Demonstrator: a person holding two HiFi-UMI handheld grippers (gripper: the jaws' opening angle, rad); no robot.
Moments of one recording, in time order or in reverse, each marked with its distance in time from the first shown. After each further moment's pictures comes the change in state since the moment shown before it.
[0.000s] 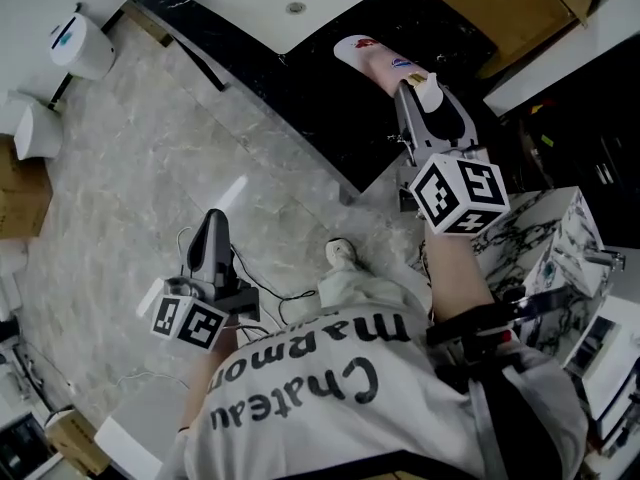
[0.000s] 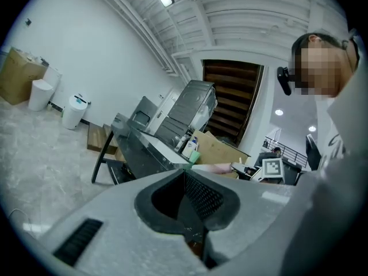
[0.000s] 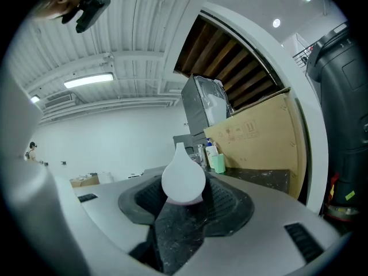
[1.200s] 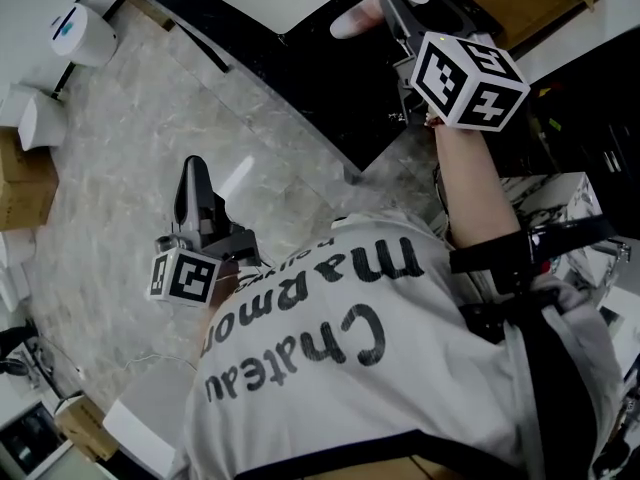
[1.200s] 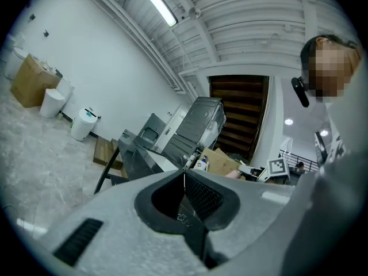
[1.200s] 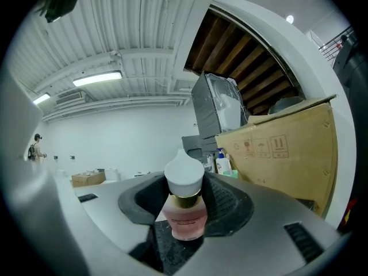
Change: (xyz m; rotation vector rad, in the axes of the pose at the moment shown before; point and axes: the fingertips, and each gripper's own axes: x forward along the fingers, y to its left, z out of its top) left arm 0.030 0.013 0.046 -0.021 -0.194 0.098; right arm 0.081 0.006 0.066 -0.077 0.005 0.106
